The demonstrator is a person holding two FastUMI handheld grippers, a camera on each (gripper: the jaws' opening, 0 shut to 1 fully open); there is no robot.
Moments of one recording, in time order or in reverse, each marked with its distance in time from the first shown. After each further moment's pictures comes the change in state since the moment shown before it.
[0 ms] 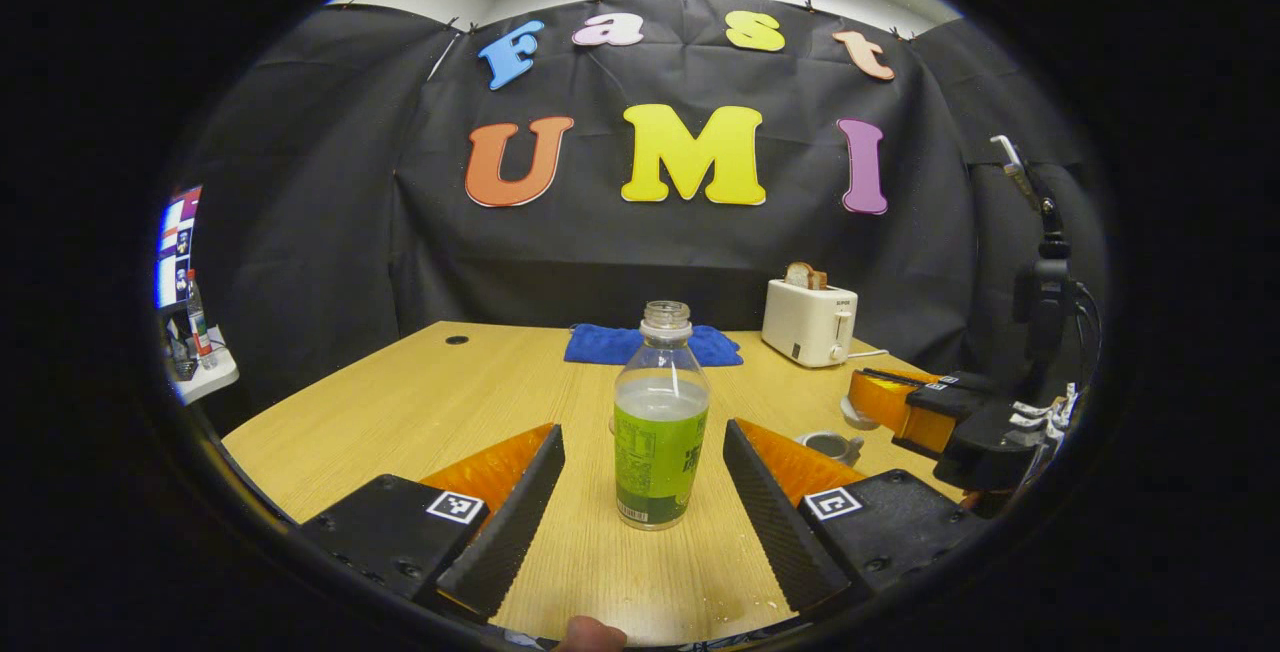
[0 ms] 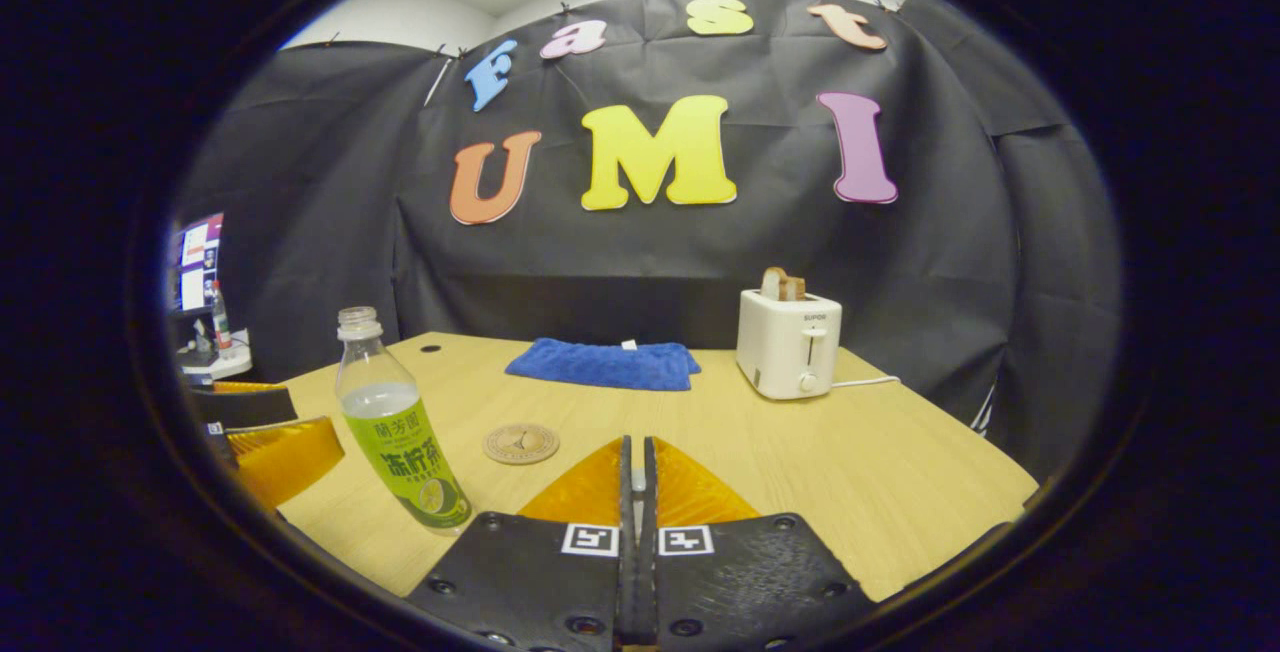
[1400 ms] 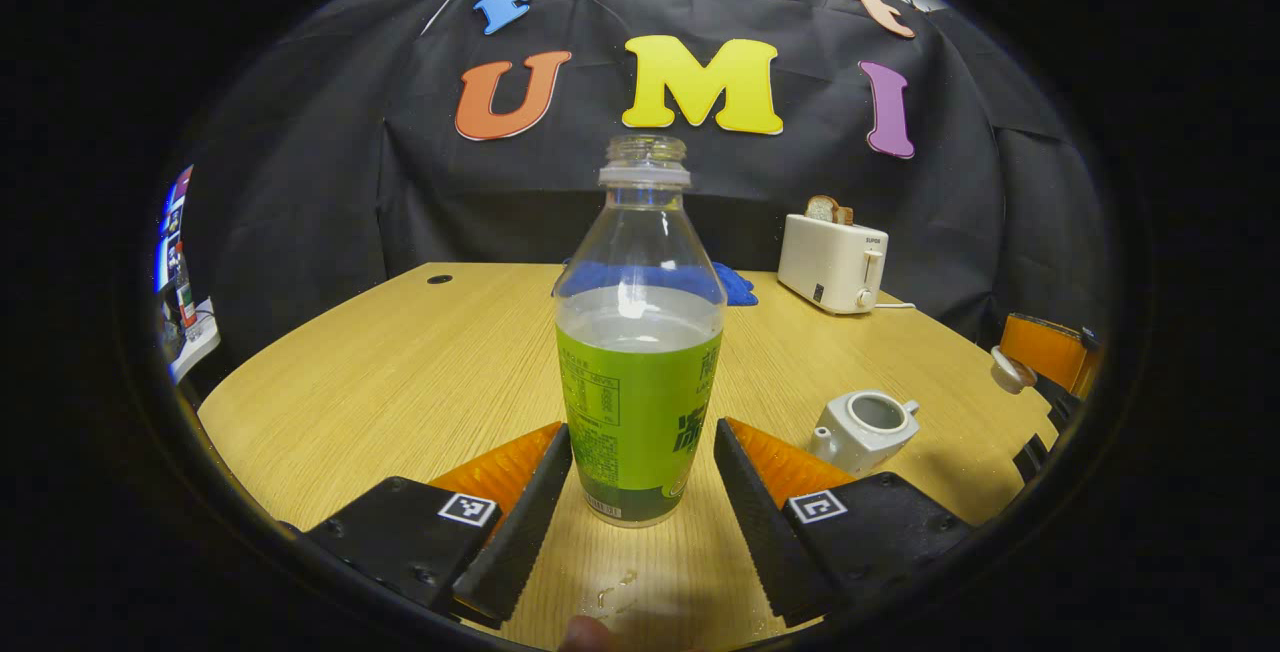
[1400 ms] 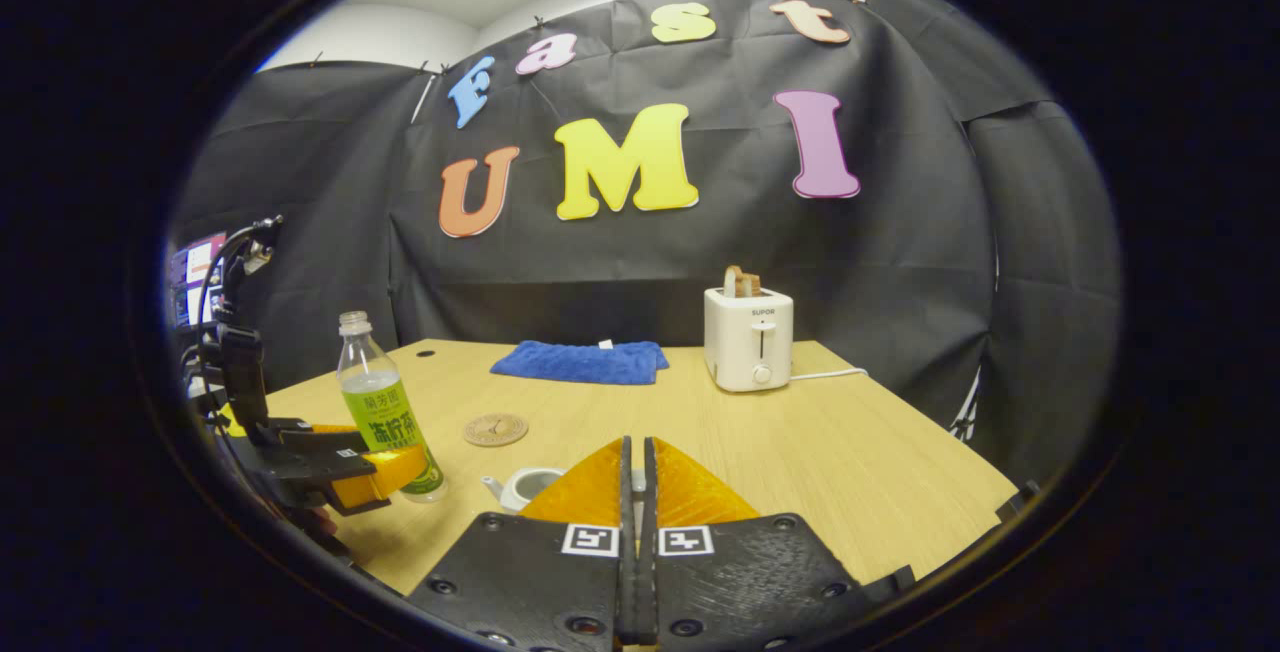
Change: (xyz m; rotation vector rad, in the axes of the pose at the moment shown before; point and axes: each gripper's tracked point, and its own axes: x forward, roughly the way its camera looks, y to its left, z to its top) left arm 0.059 -0.012 -0.061 -0.017 0.172 0.028; right arm -0.038 -0.061 -0.008 0.033 -0.006 0.003
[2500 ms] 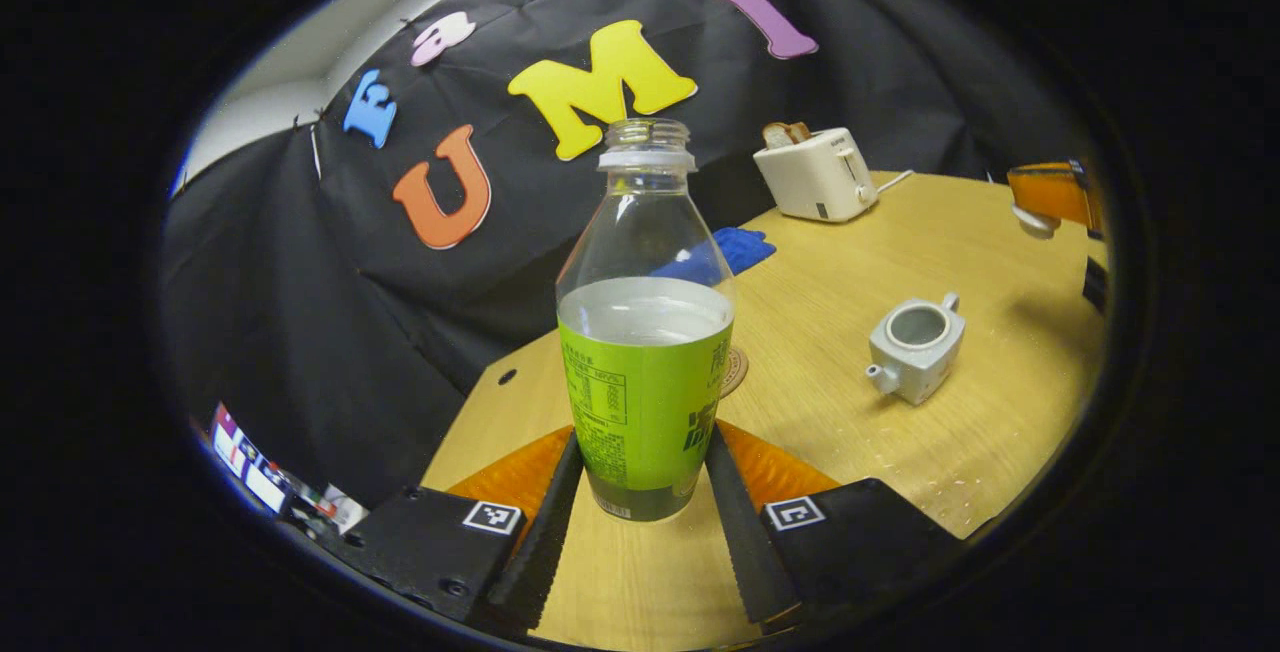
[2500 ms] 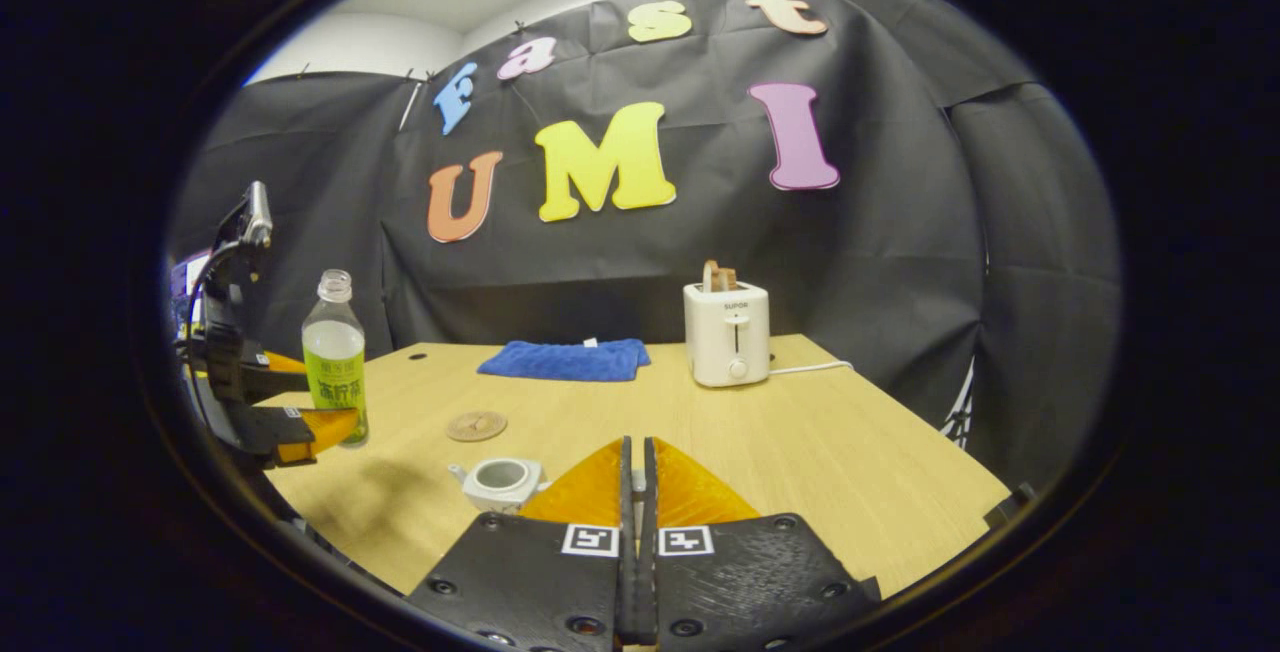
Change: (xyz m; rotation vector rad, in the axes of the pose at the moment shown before) left arm -0.034 0.037 0.051 0.641 0.036 0.151; right arm -0.006 -0.040 -0.004 0.034 0.001 0.000
